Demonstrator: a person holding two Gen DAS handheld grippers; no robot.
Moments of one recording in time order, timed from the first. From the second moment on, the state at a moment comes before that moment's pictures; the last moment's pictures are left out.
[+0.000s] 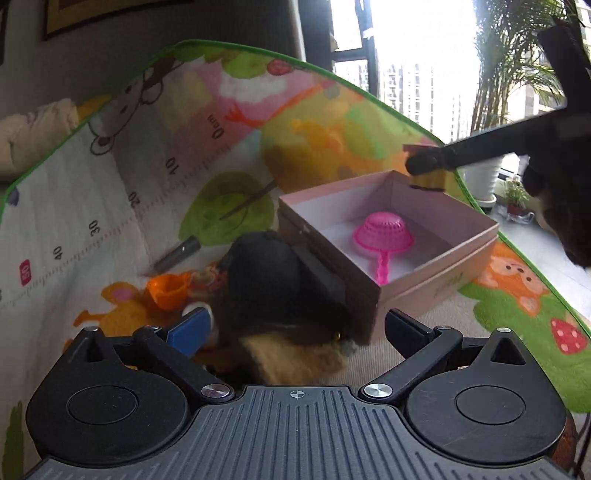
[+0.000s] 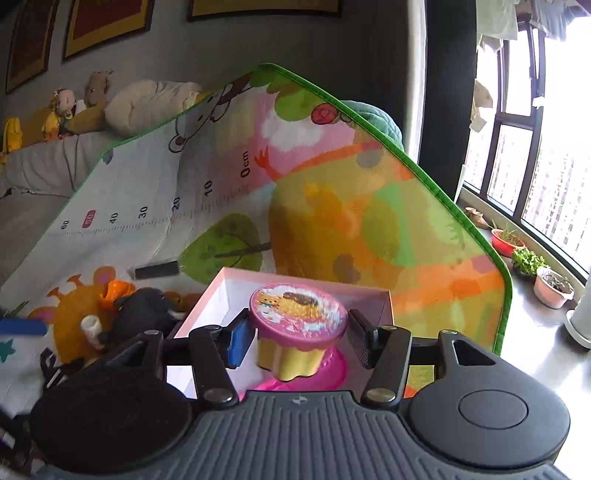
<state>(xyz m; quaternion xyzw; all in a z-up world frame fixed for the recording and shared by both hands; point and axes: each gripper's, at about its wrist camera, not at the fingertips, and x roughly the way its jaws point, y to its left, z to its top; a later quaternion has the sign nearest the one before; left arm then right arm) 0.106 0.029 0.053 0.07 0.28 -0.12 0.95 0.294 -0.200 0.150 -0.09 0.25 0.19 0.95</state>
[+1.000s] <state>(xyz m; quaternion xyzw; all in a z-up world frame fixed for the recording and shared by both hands) 0.039 0.087 0.015 -0.03 0.34 -0.09 0.94 0.167 -0.091 0.056 -0.19 0.31 0.38 0.85</state>
